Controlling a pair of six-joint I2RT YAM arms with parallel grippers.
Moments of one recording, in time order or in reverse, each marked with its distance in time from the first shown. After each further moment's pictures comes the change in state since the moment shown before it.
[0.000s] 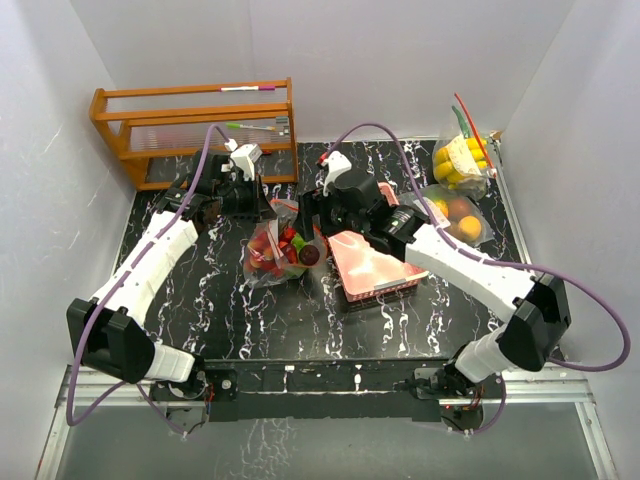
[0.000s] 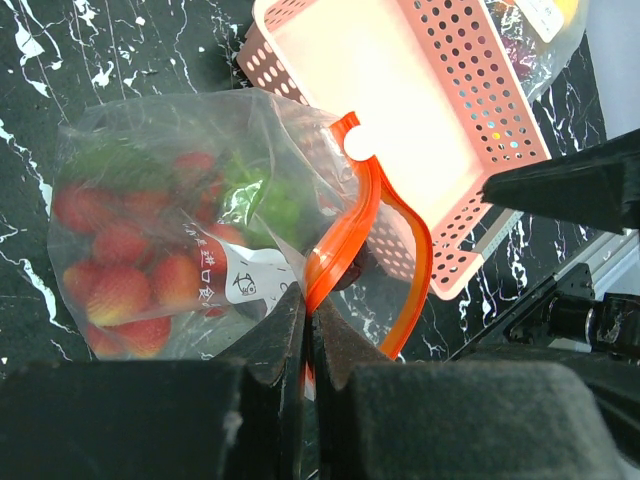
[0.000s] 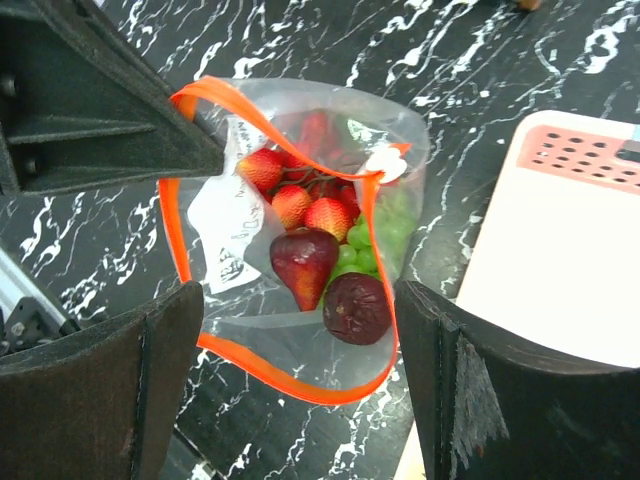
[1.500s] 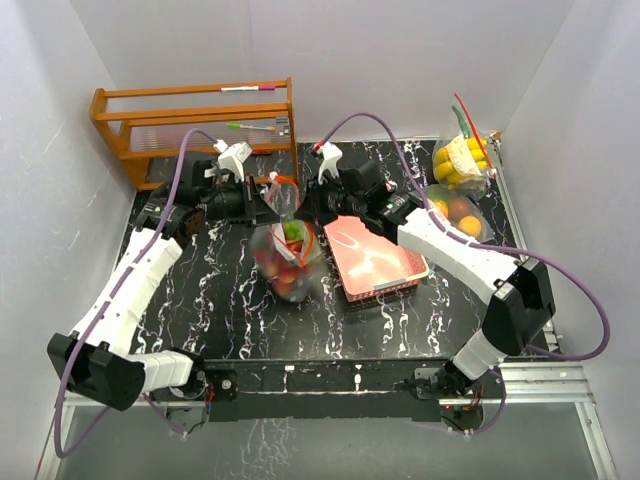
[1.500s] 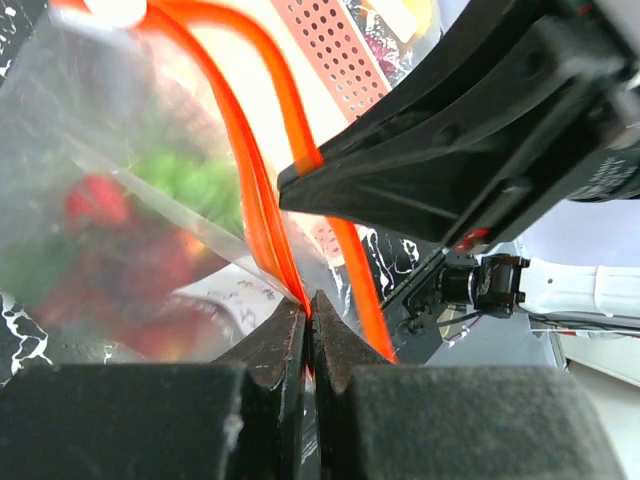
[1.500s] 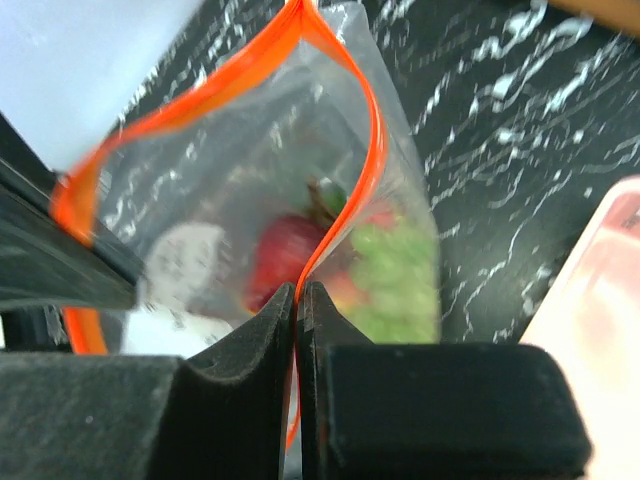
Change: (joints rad) left arm 0.003 -0.154 0.000 -0.030 0.165 -0.135; right arm -0.079 0.087 0.114 0.047 -0.251 -0.004
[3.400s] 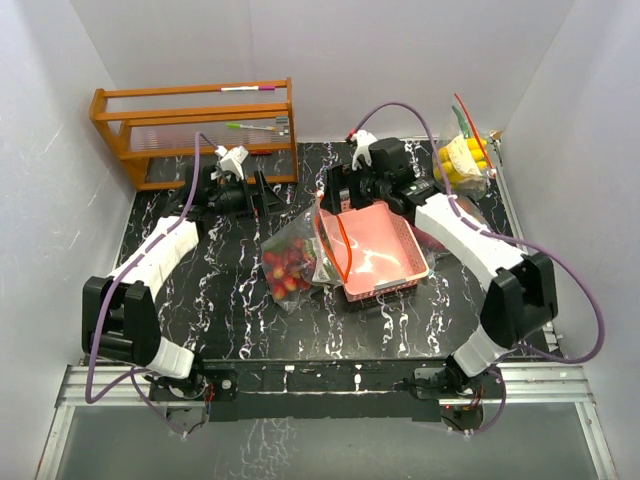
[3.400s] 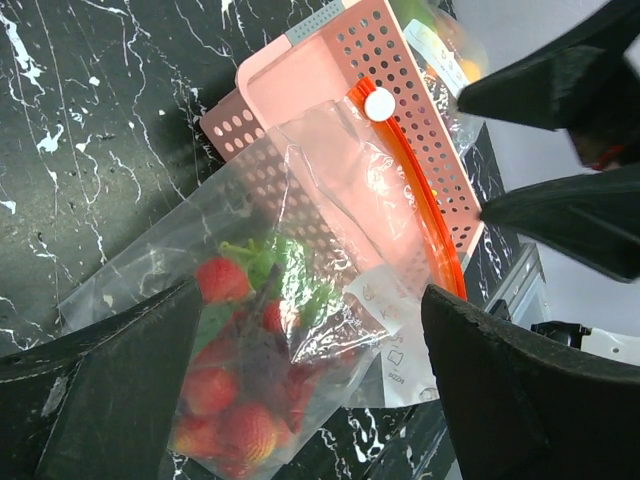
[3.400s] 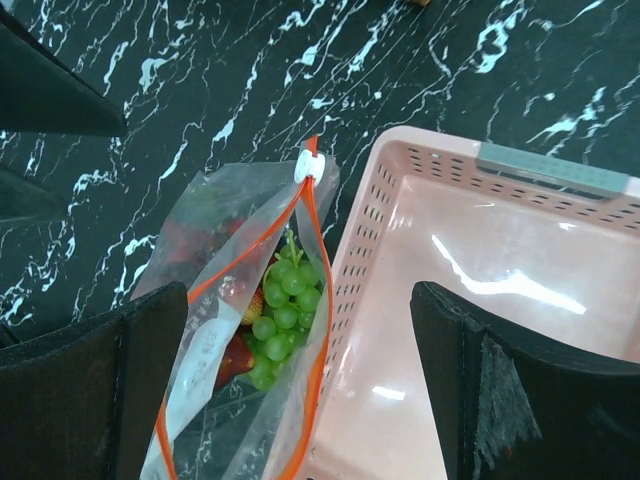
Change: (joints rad) left arm 0.125 0.233 -0.222 0.496 0.095 -0.031; right arm -0.223 0.003 -0.032 -0.117 0.022 -0.146
